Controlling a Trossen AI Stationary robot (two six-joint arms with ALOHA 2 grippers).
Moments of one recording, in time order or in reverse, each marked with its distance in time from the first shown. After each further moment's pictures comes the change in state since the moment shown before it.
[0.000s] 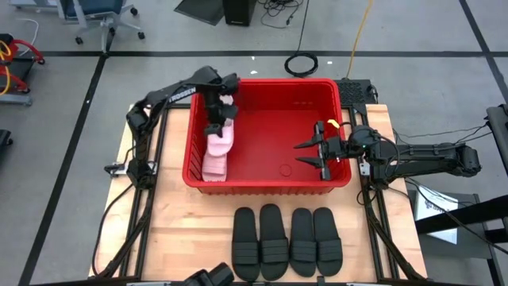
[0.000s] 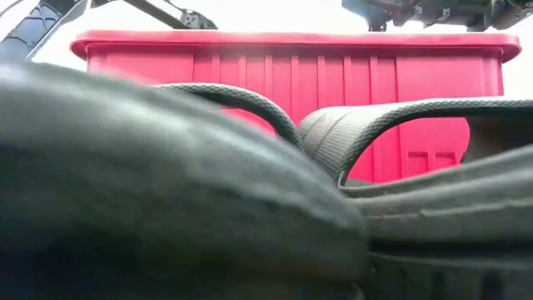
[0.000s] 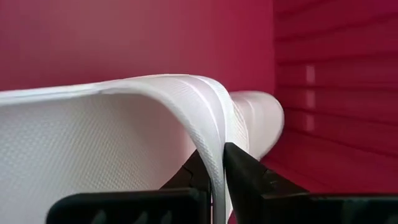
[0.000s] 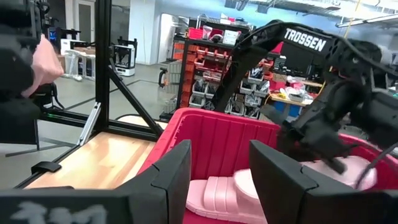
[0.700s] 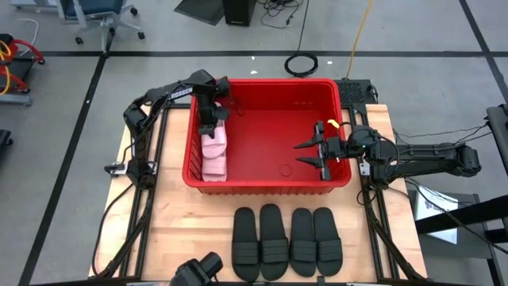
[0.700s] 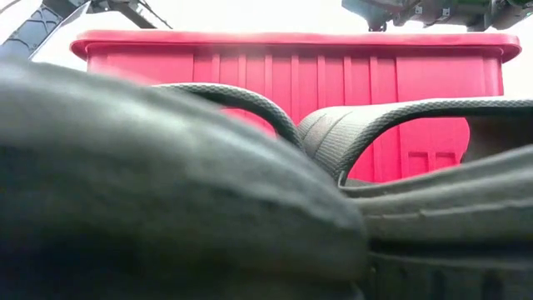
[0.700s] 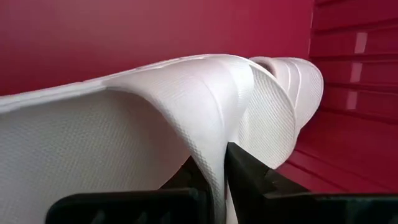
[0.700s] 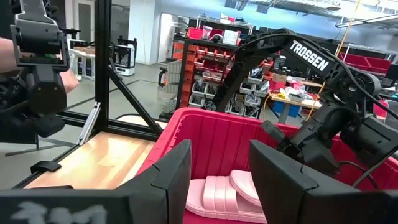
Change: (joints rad) left arm 0.104 -0.001 -0.164 0.093 -0.046 0.056; right arm 0.000 0.000 0.000 0.002 0.001 -0.002
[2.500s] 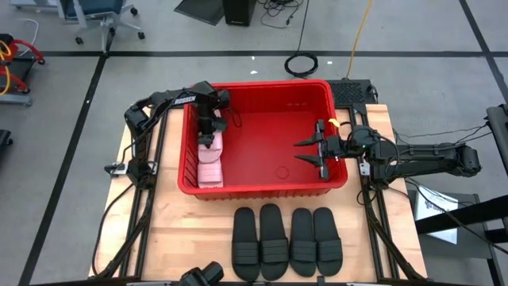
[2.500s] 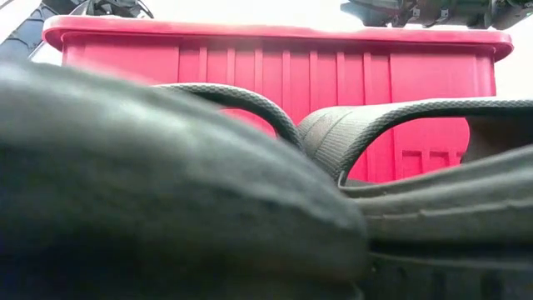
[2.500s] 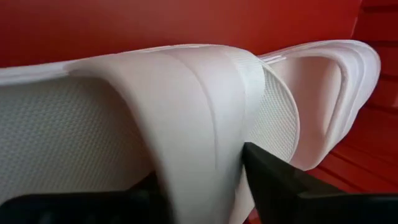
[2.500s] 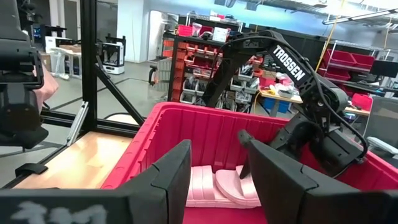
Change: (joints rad) left arm -0.047 0.002 -0.165 0.095 -0.080 -0.085; right arm 0.000 0.000 0.000 -0.005 0.049 0.001
